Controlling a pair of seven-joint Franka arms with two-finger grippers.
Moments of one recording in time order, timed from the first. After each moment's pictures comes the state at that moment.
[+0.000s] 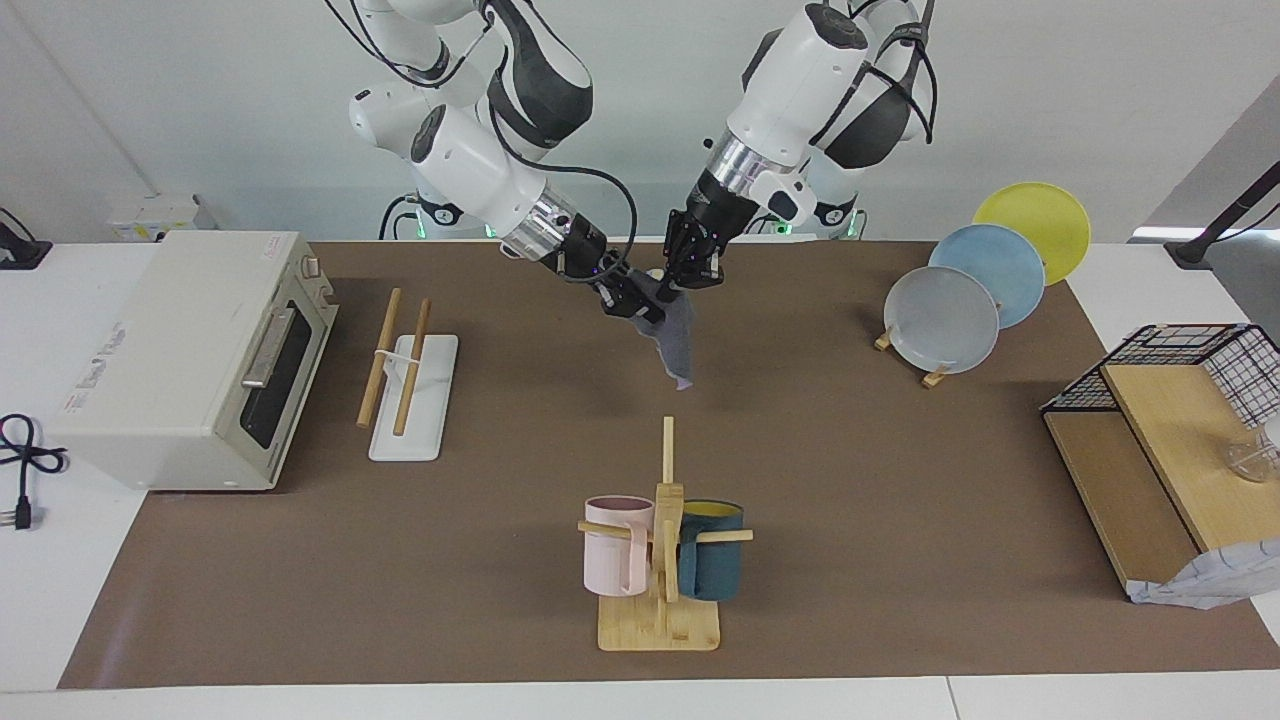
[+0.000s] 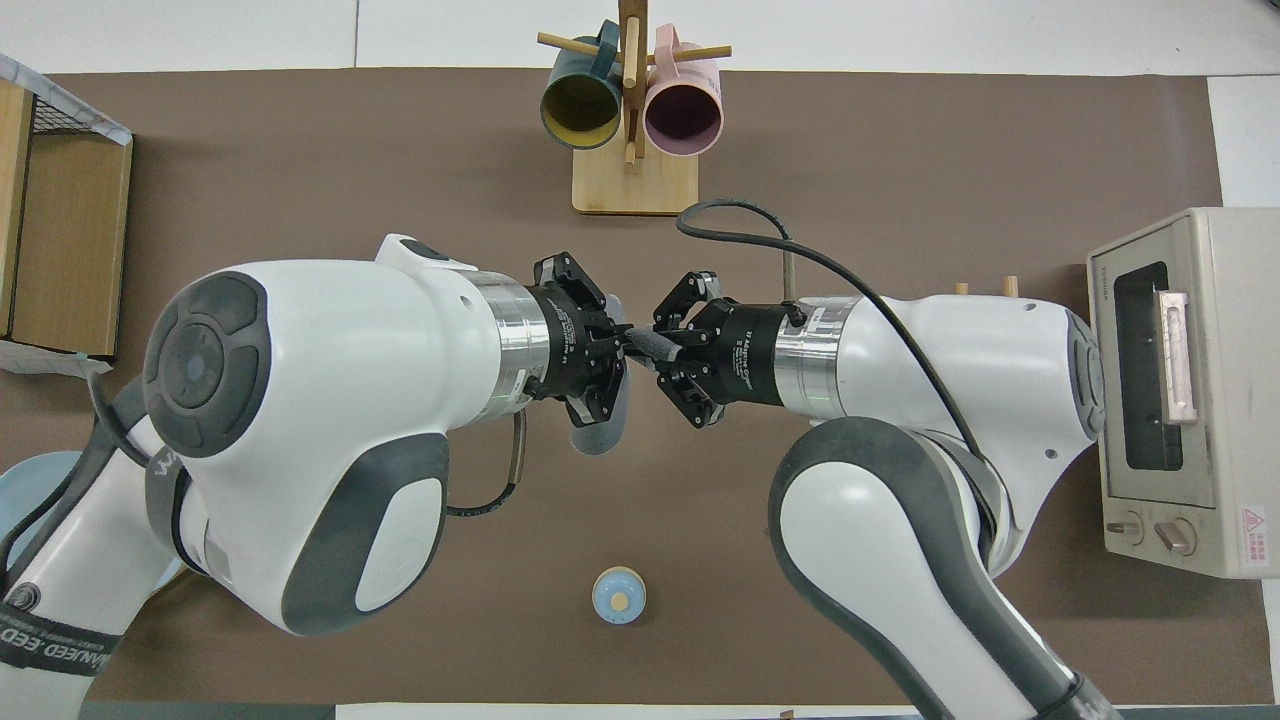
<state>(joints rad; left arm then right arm) -0.33 0.00 -0.32 -1.82 -0.34 2.20 -2.20 0.57 0.00 -0.08 -2.04 0.94 2.40 1.28</state>
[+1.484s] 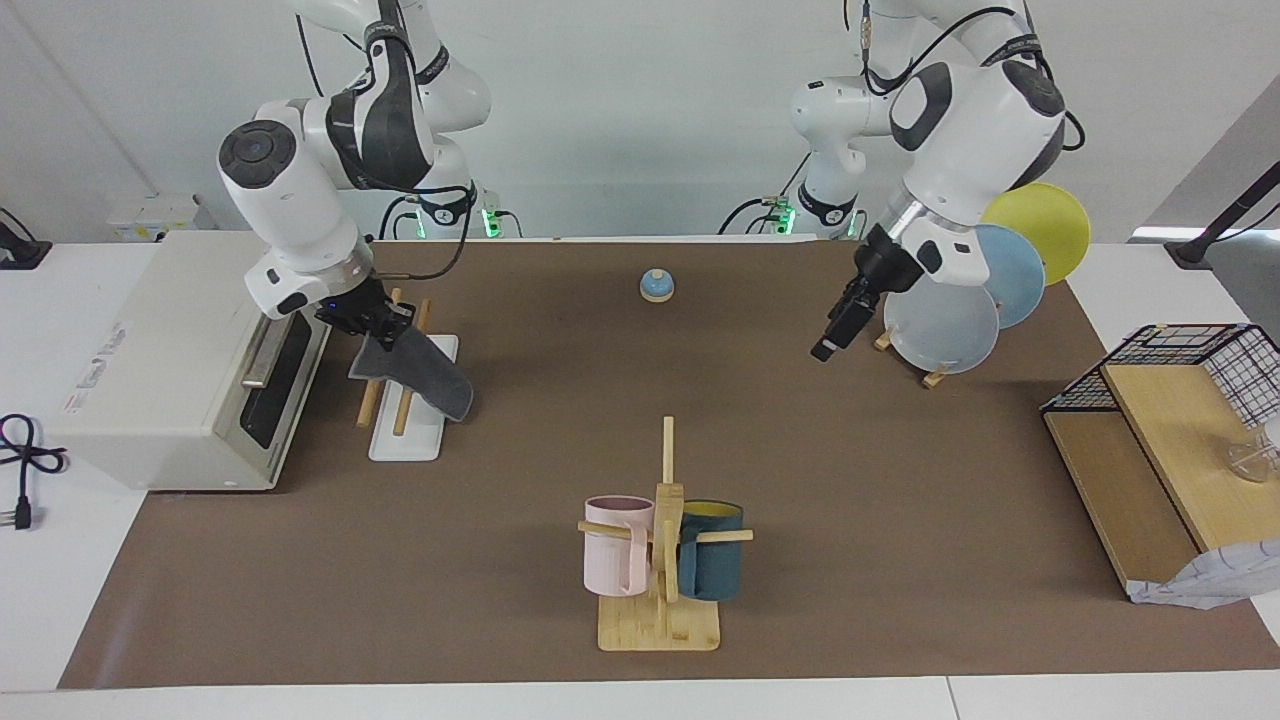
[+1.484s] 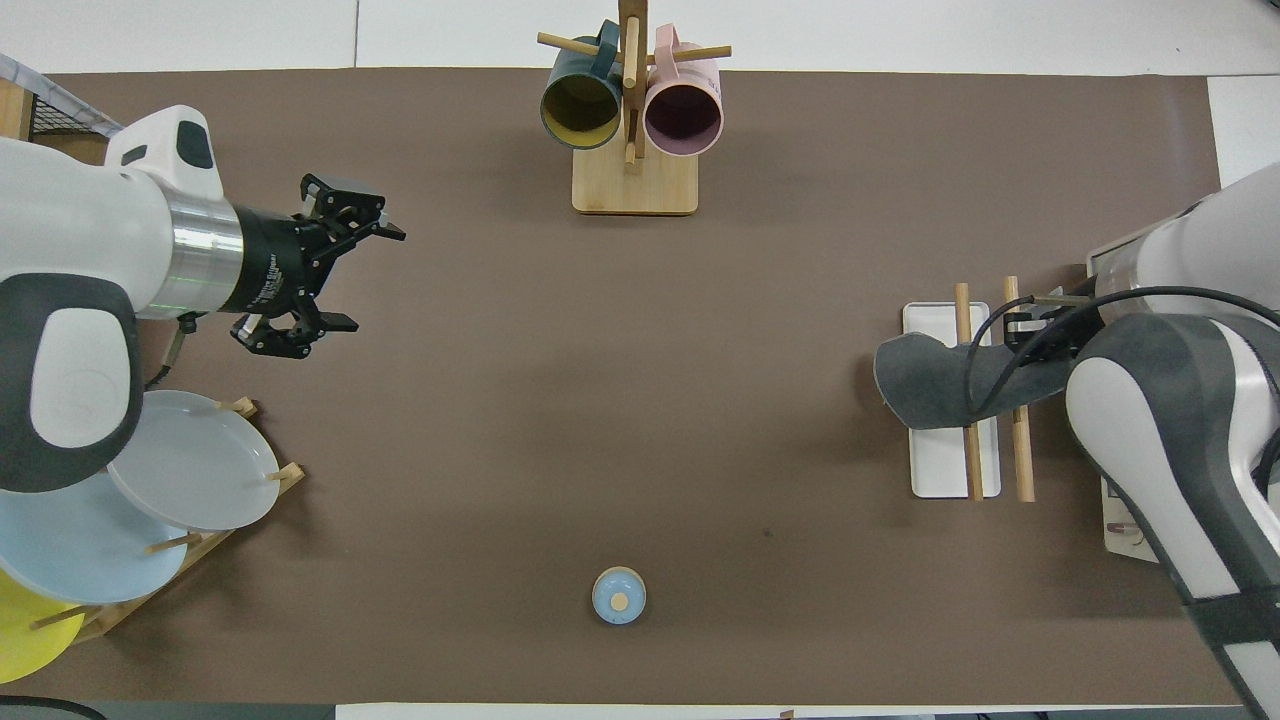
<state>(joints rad) 0.04 -0.01 -0.29 -1.84 -0.34 2.02 -0.97 0.12 0.00 -0.10 -1.95 -0.01 1.84 0.13</state>
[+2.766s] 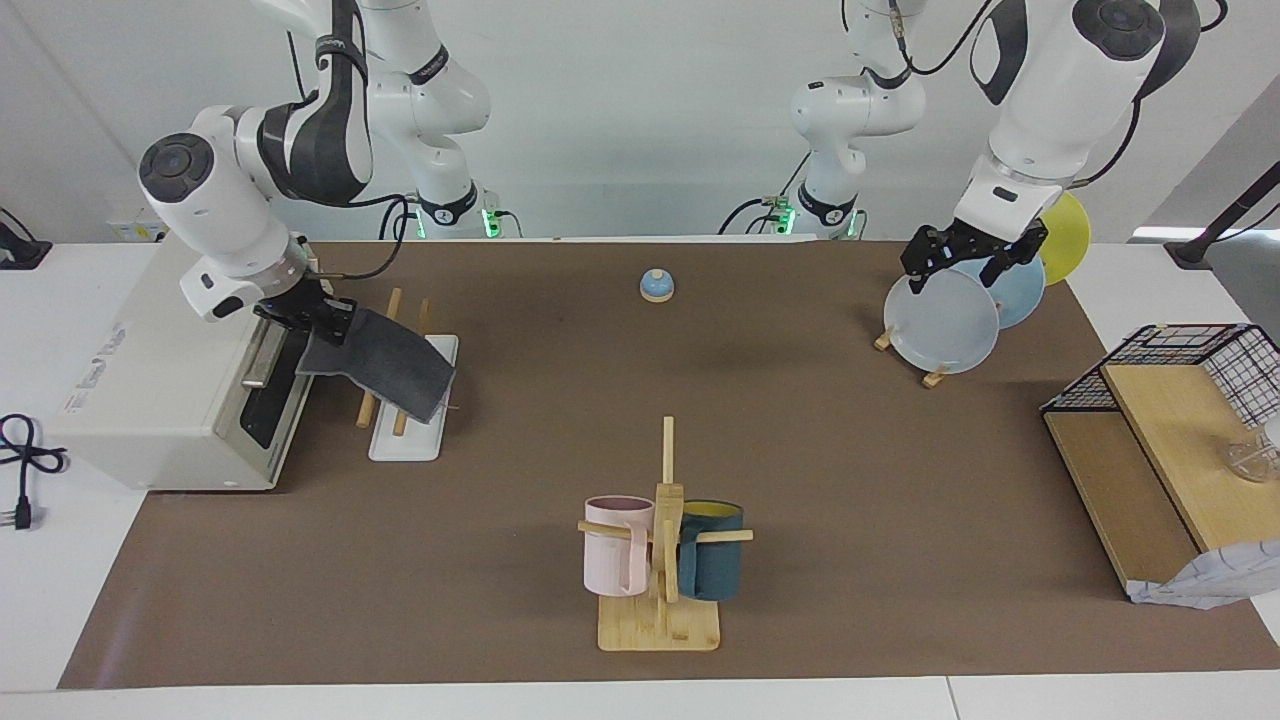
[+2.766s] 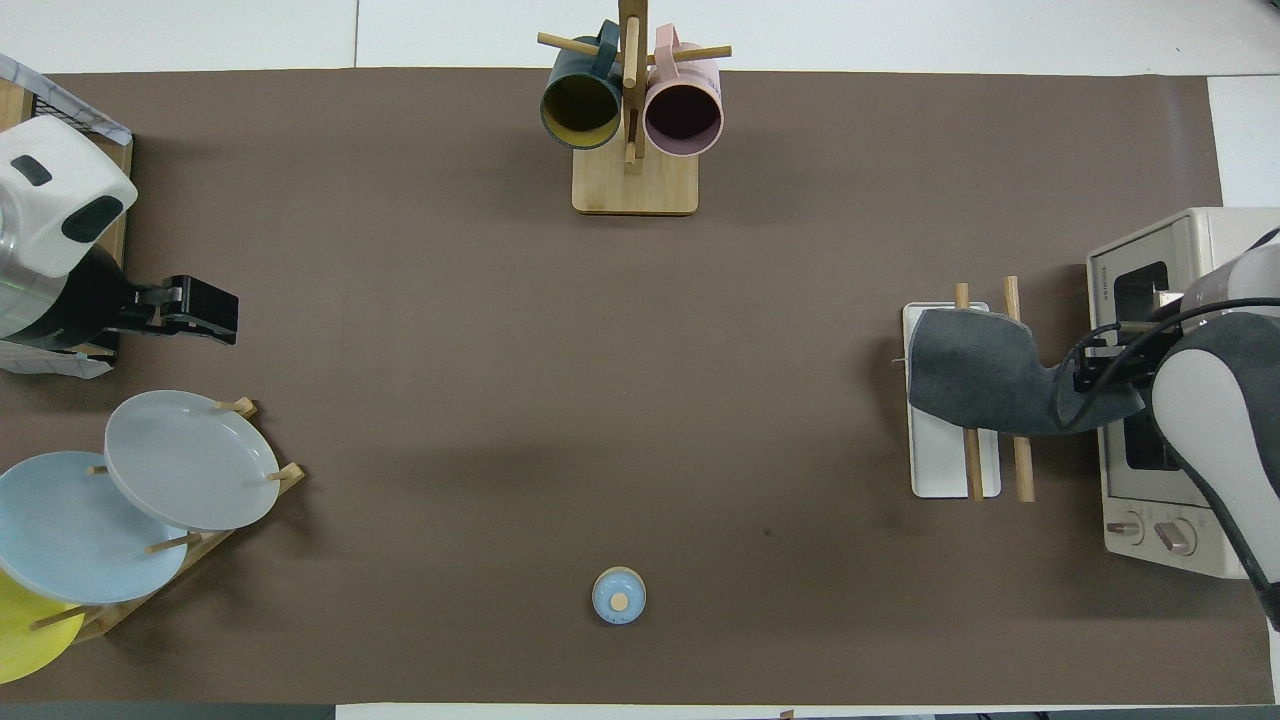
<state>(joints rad) -0.01 -0.03 -0.17 -1.66 0.04 1.55 -0.15 -0.01 -0.02 -0.10 -2.01 -0.02 1.83 0.00</state>
